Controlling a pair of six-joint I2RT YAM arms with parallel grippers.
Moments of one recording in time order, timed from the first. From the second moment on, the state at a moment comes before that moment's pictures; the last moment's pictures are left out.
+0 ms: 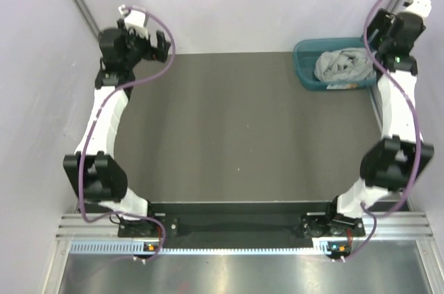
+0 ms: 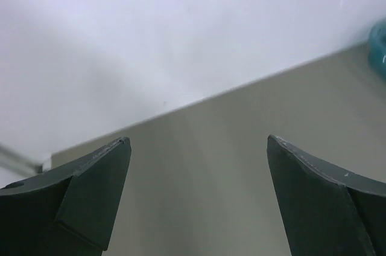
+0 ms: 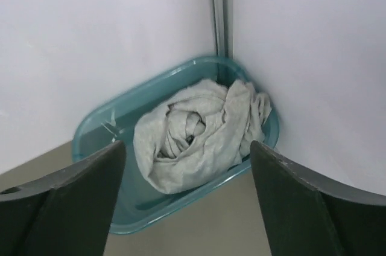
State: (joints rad) left arm 0.01 1.52 1.47 -0.03 0.36 0.13; right arm -0.23 1.60 1.65 -0.22 0.16 0.18
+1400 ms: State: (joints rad) left arm 0.05 1.89 1.96 -0.85 0.44 0.06; right arm 0.11 1.83 2.20 -0.40 0.10 0.23
